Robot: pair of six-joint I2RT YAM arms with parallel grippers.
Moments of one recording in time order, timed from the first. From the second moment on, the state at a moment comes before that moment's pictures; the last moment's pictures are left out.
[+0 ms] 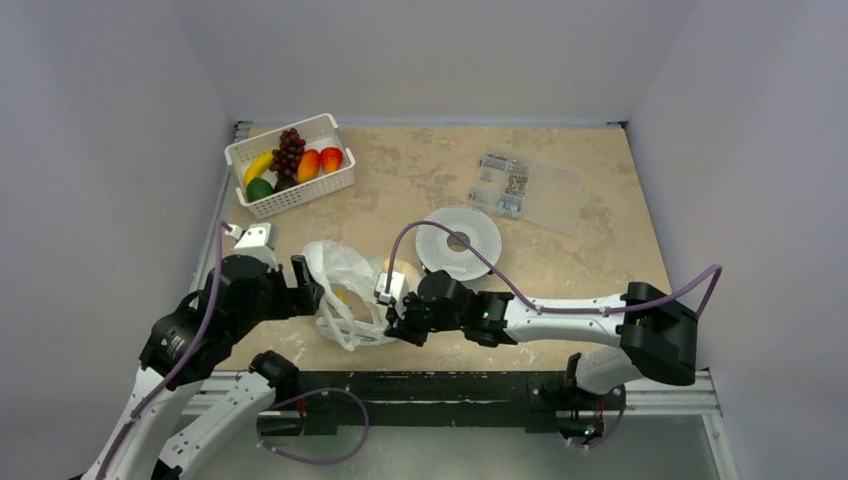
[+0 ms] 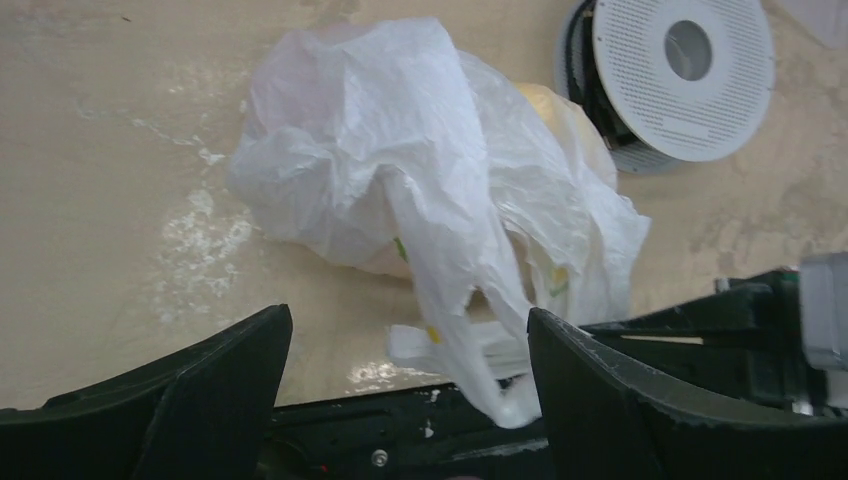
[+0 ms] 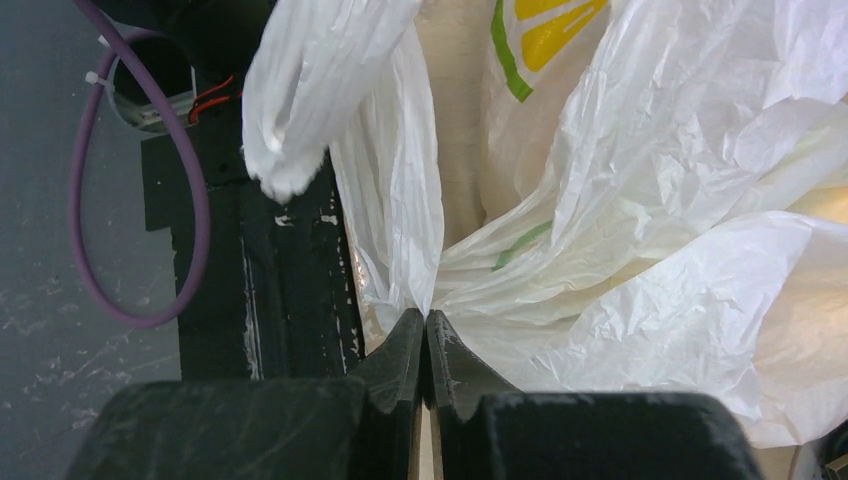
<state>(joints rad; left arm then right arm) -0.54 0.55 0.99 -1.14 -0.26 -0.51 1.22 1.42 0.77 0.13 -0.18 0.06</state>
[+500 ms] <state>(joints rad) -0.57 0.66 0.87 -1.11 0.05 -0.67 1.22 1.45 0.77 0.17 -0.20 0.06</state>
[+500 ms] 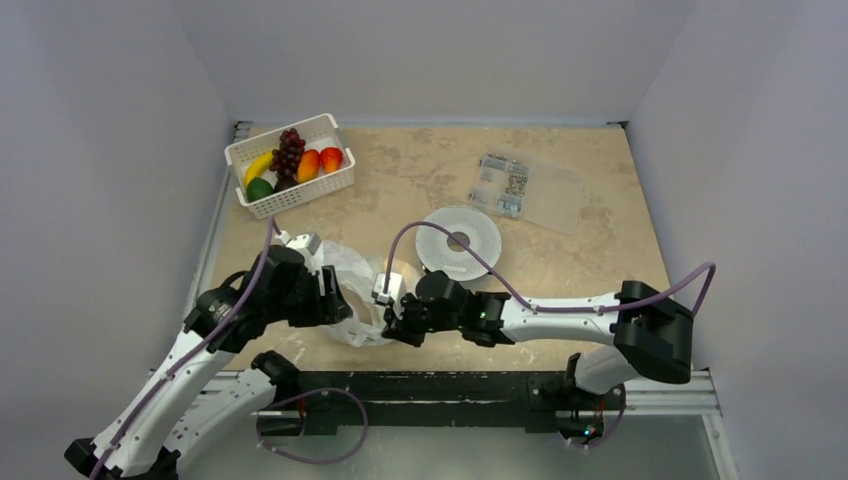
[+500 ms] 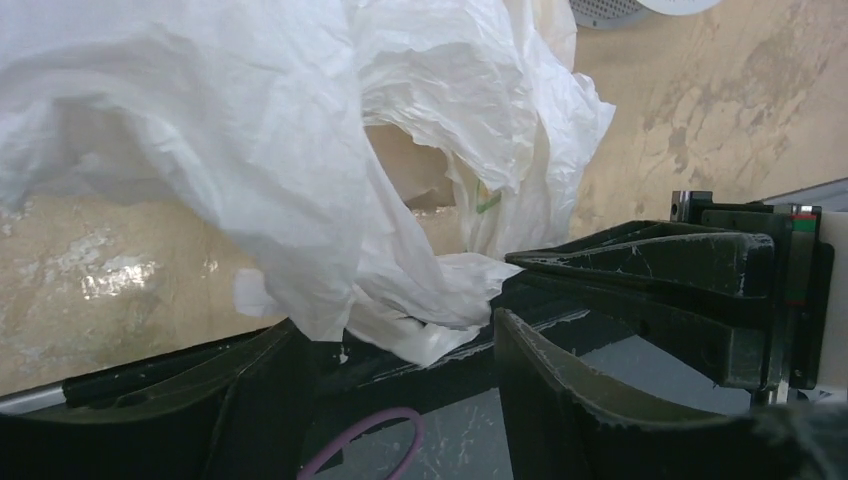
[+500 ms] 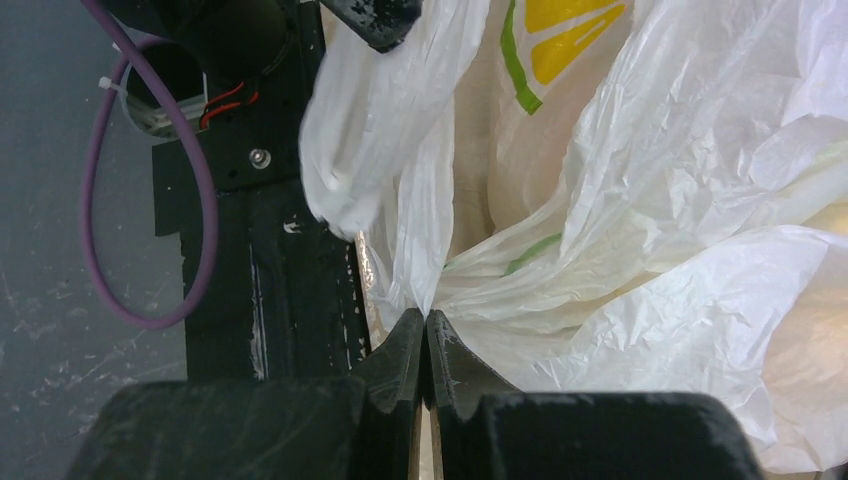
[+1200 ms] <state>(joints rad) -0.60 0.63 1.37 -1.18 -0.50 -0.50 0.94 1.35 0.88 0.32 -0.29 0.22</state>
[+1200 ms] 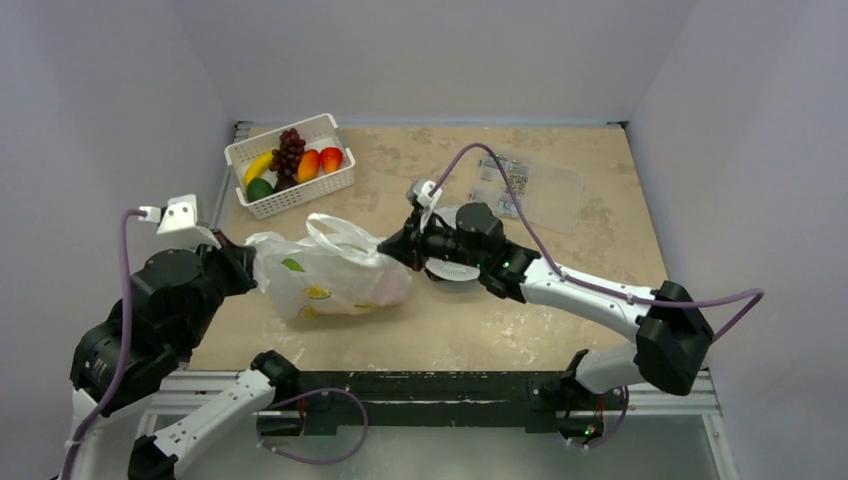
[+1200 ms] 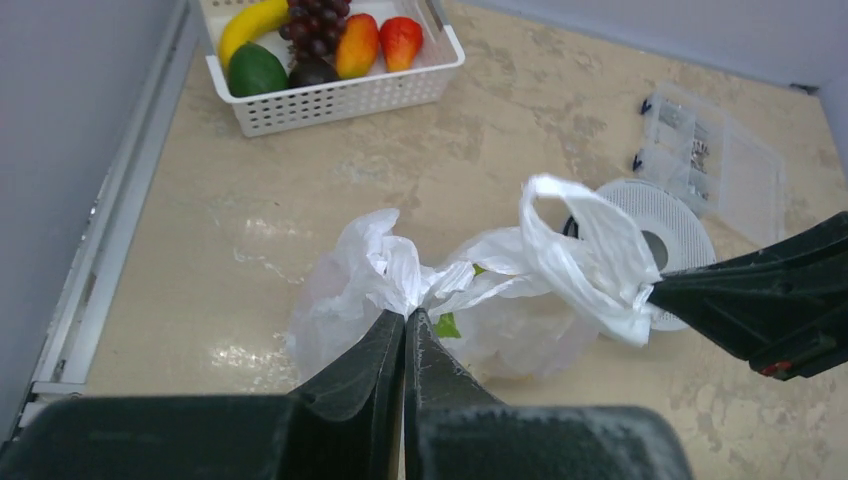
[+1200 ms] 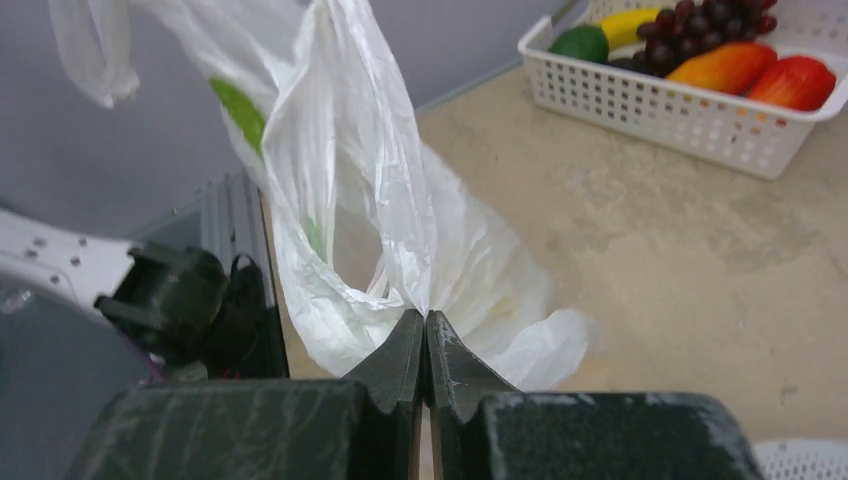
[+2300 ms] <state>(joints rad) -0.60 0.56 1.30 -1.36 -0.26 -0.50 0.70 1.79 1.55 0.20 -0.54 0.43</state>
